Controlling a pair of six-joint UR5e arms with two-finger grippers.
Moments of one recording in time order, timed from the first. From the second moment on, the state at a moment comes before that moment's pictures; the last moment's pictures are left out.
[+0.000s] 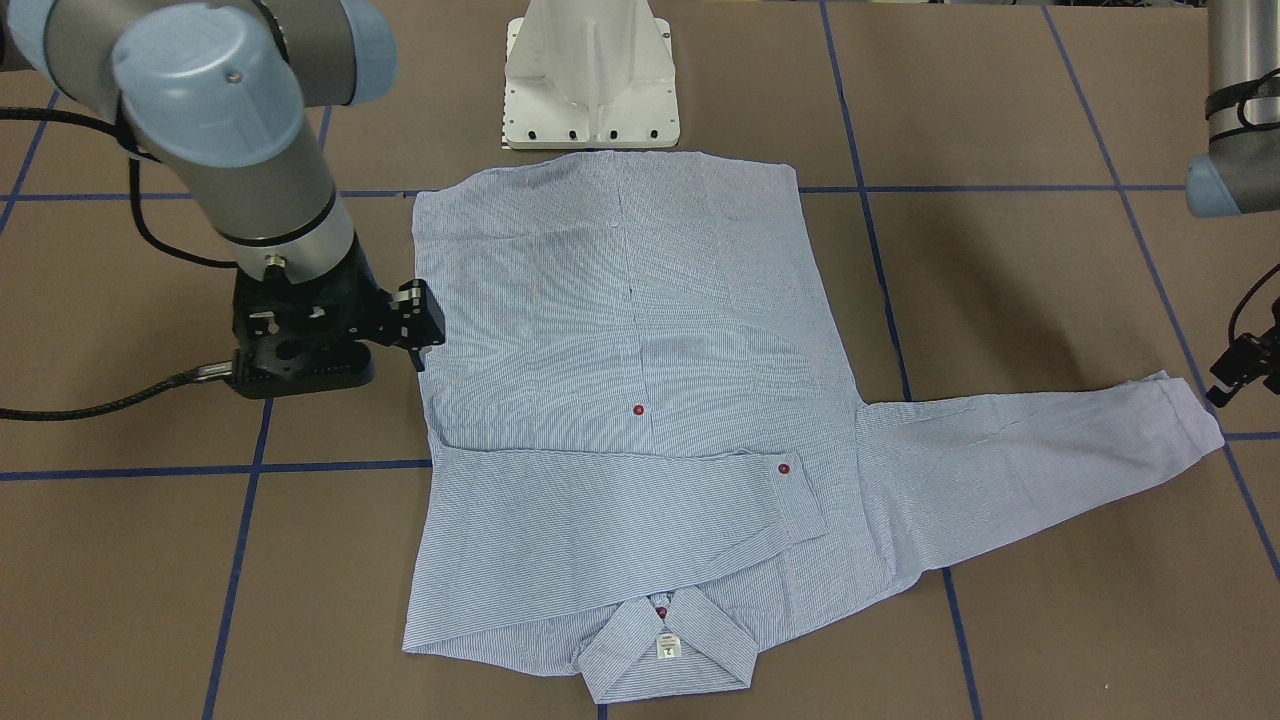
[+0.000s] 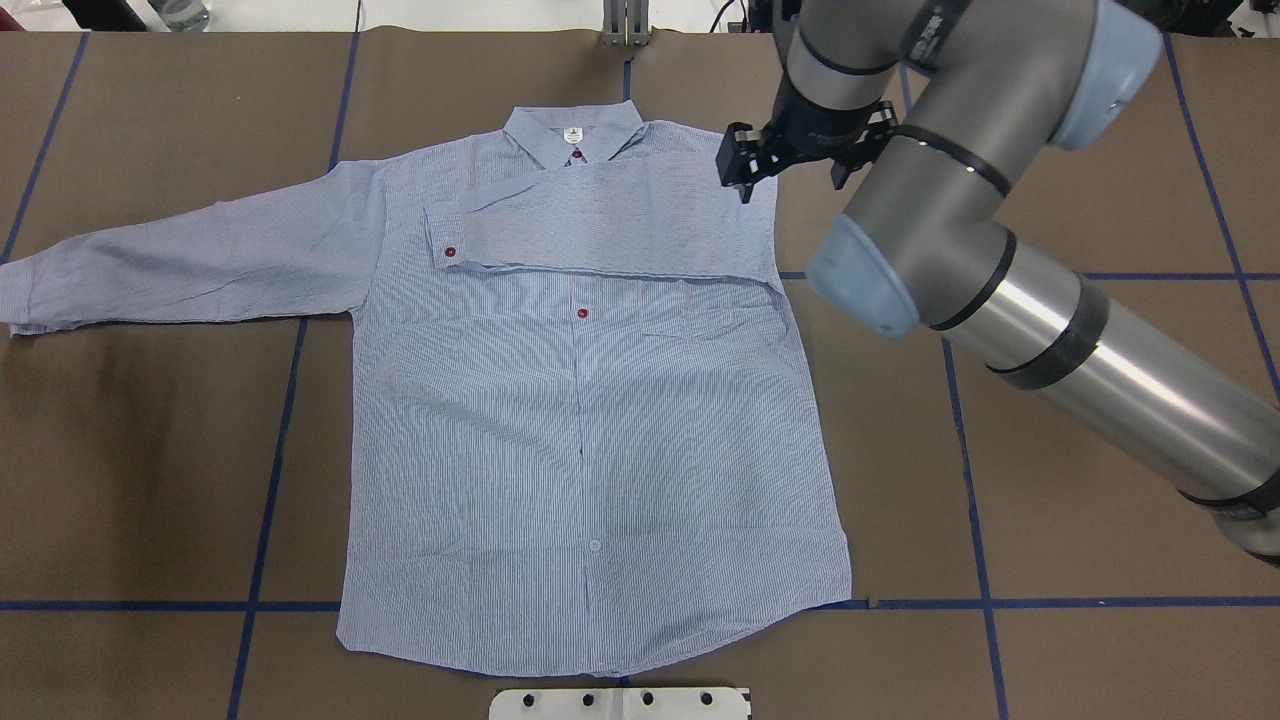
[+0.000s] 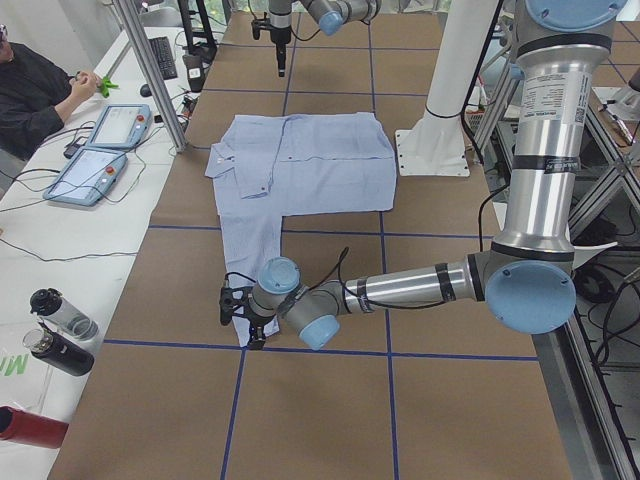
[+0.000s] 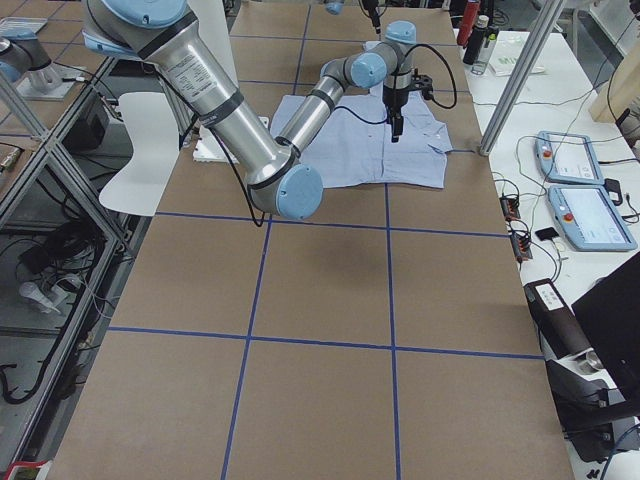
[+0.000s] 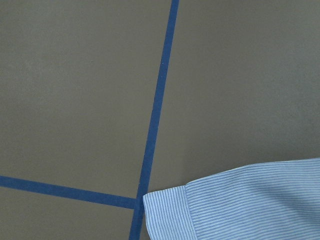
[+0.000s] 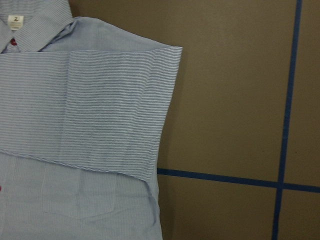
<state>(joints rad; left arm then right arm) -1.24 -1.61 -1.24 -2.57 -2.10 -0.89 0.91 -0.84 1.72 -1.87 2.07 0.73</state>
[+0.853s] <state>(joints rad) -1.17 -1.61 -1.17 -2.66 -2.03 -0.94 1.04 -0.99 1.77 -1.88 2.11 0.46</state>
